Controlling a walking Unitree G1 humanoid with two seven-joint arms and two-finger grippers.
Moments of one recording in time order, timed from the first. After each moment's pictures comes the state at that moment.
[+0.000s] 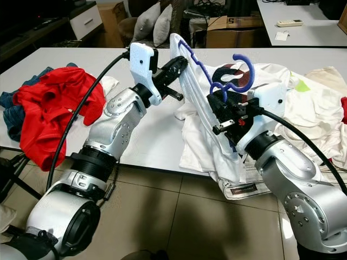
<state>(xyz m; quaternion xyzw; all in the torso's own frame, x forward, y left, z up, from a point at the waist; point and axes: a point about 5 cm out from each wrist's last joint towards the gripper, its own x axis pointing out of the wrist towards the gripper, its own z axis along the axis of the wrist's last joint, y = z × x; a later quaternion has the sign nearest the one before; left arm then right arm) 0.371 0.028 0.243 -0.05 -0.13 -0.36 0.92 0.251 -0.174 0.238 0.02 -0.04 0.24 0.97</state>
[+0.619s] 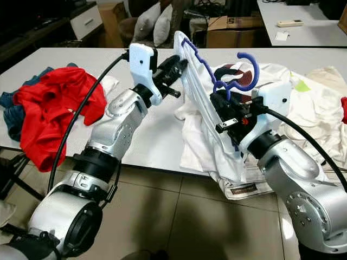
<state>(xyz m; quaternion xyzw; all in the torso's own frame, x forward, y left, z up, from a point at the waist) 0.373 0.027 0.242 -0.08 -0.12 -0.33 0.93 0.251 -0.176 0.239 0.02 -0.04 0.24 0.97</state>
